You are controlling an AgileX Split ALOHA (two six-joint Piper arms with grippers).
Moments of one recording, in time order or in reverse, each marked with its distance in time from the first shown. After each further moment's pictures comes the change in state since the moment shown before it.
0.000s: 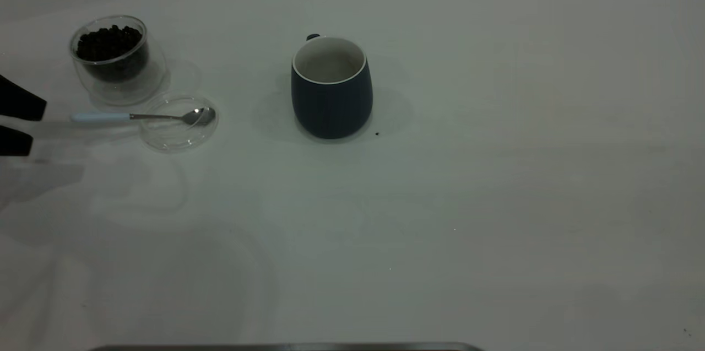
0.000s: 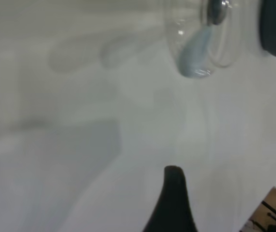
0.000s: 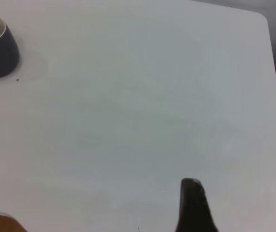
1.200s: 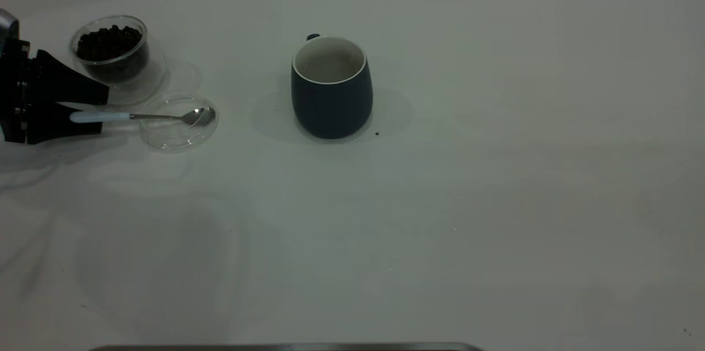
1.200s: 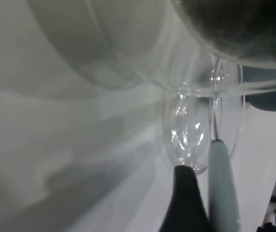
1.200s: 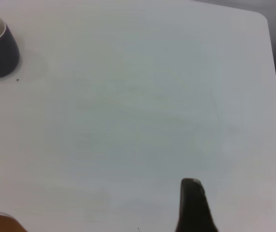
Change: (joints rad) left arm -0.102 0.216 -0.227 -0.170 0.098 0.023; right arm 0.000 0.000 0.000 0.000 0.000 0.000
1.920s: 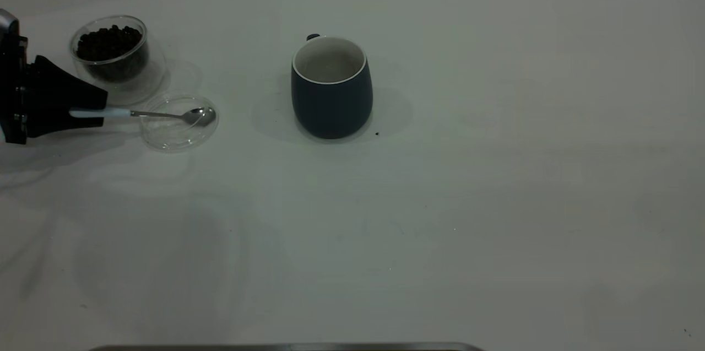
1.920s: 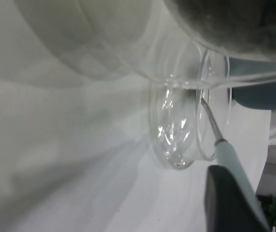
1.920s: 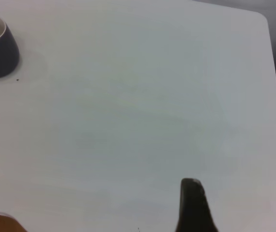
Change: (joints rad) left arm 0.000 0.000 0.000 0.001 0.025 -0.038; right arm 0.000 0.000 0.000 0.000 0.000 0.000
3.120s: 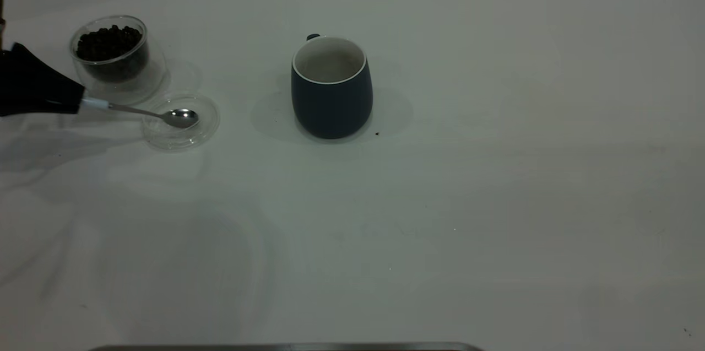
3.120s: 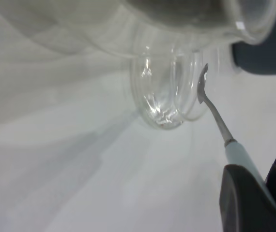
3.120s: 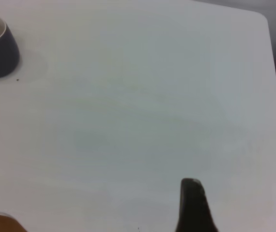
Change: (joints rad) left arm 0.000 -0.121 0.000 0.171 0.004 -0.085; right arm 0.000 0.000 0.000 0.000 0.000 0.000
